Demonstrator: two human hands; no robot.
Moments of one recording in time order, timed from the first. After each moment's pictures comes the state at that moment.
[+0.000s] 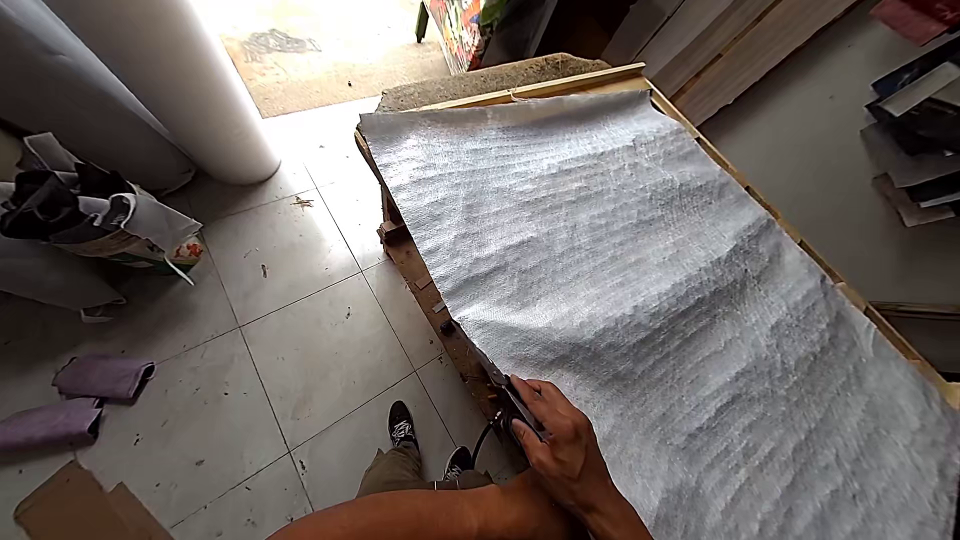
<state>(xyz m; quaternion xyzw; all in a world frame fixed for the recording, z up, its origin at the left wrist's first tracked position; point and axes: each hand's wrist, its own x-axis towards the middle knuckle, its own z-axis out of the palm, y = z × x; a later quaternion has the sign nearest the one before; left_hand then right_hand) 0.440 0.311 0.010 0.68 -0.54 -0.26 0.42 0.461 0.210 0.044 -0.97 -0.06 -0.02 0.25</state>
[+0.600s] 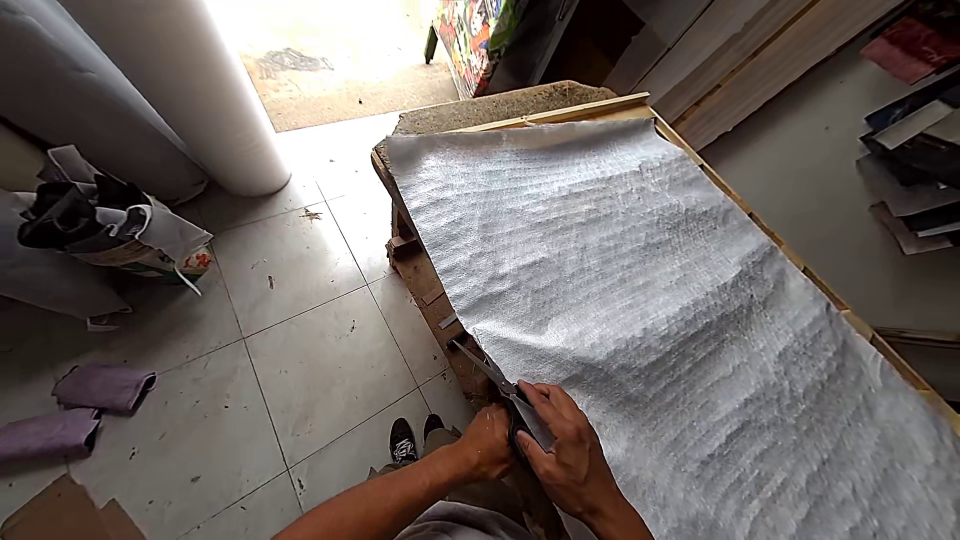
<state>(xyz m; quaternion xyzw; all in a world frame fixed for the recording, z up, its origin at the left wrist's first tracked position) 0.521 0.377 -0.029 0.73 -0.31 -0.24 0.55 0.487 0.223 0.047 -0.97 -0.04 0.02 0.24</state>
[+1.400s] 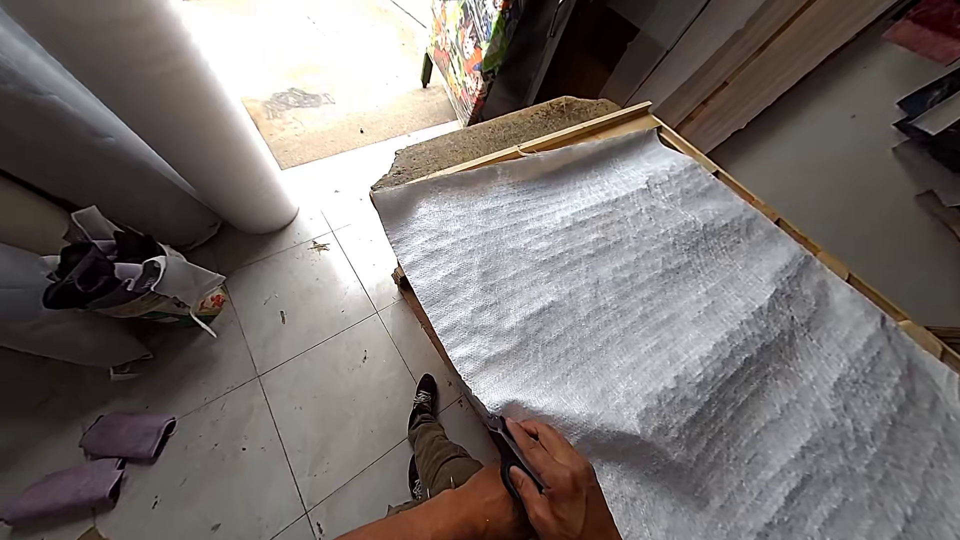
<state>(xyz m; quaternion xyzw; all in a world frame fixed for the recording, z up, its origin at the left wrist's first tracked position) 0.557 0.395 -0.020 0.73 -0.47 -0.16 0.48 0.534 0.249 0.037 -0.96 -0.09 -0.05 0.25</state>
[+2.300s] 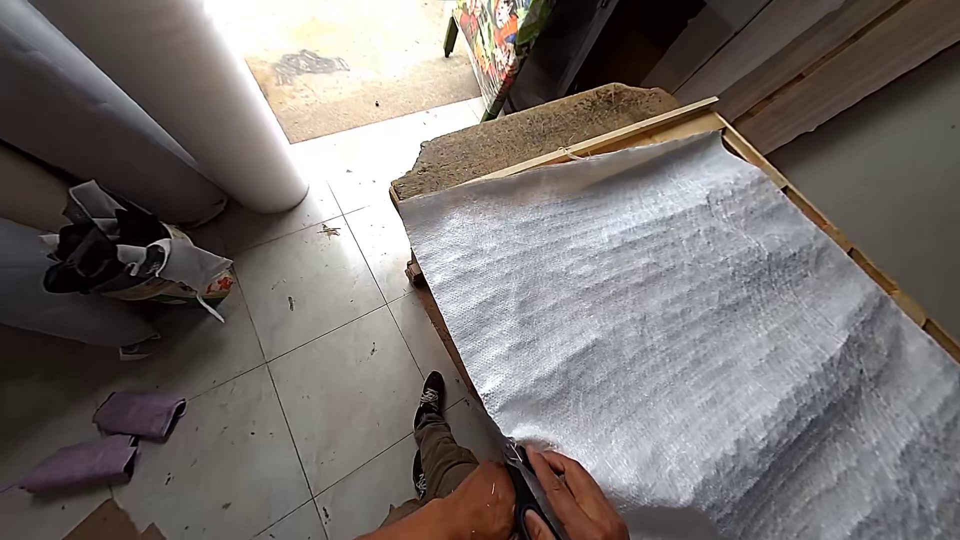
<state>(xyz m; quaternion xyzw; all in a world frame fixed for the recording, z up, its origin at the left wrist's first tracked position) 0.627 0.439 -0.034 0.74 -0.43 -0.13 0.49 0.588 0.282 0.065 -0.96 -0.05 0.04 0.26</state>
